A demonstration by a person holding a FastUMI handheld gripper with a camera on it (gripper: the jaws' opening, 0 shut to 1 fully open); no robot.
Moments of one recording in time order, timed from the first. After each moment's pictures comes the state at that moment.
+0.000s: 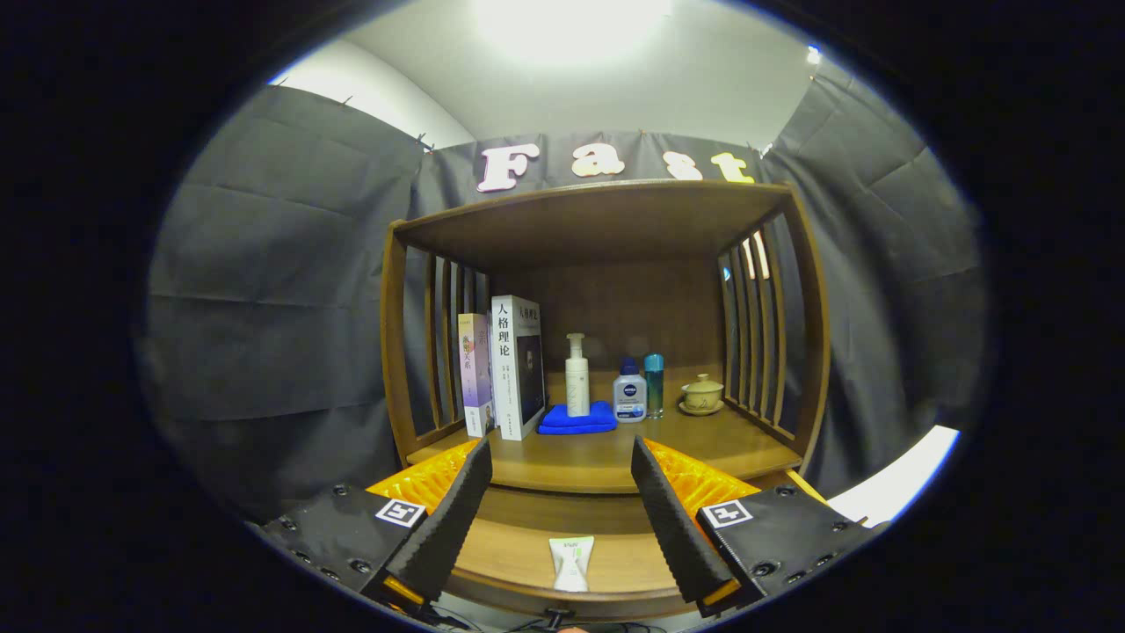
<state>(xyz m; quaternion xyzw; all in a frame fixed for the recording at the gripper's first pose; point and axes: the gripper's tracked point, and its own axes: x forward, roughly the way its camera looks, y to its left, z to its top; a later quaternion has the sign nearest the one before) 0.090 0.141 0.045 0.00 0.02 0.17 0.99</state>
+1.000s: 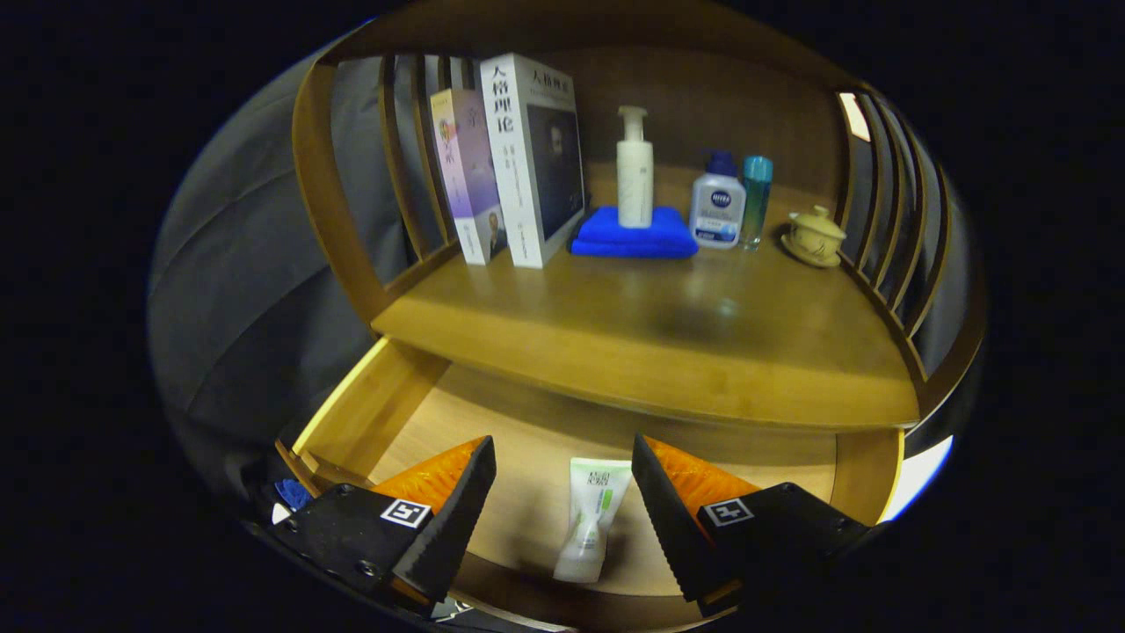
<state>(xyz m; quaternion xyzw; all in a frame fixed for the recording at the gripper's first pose) 0.165 0.184 -0.104 -0.08 0.38 0.24 0.89</state>
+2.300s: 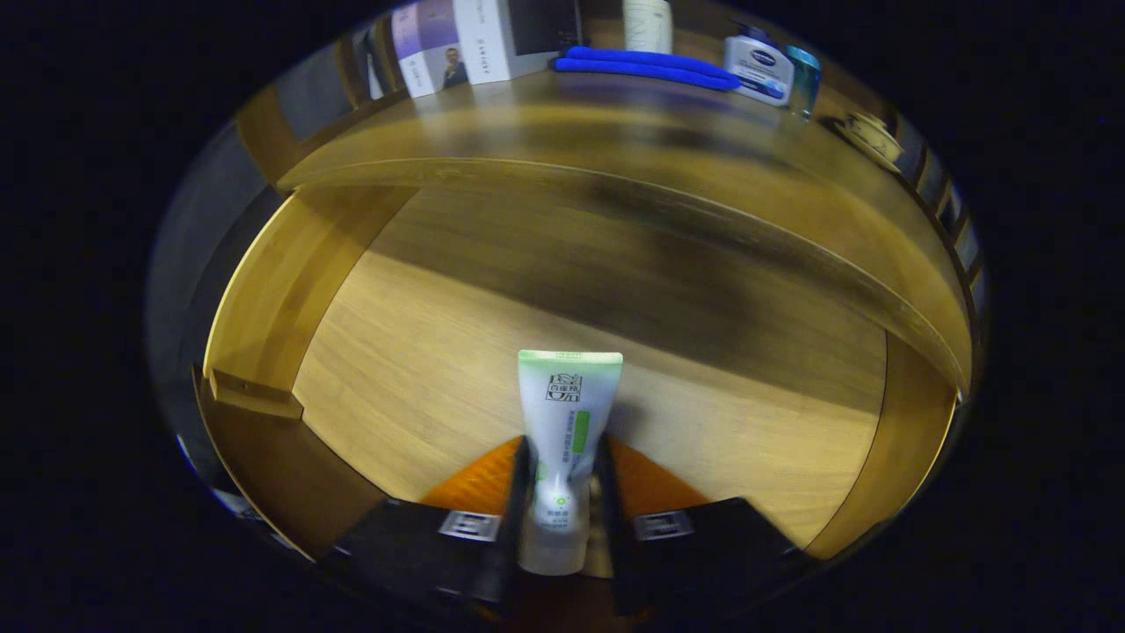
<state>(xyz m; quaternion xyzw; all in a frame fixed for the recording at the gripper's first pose) 0.150 0.155 -0.204 -0.15 0.54 0.23 0.80</state>
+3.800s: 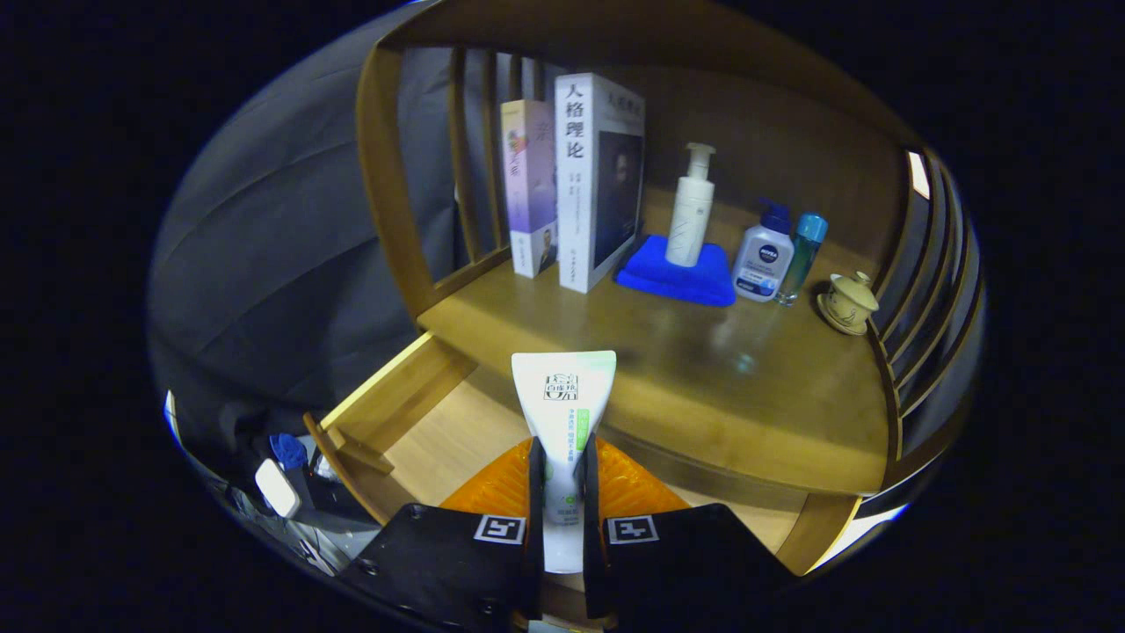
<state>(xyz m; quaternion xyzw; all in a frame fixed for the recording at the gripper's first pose) 0.185 0.189 -0.038 -0.12 0.35 0.30 0.88</state>
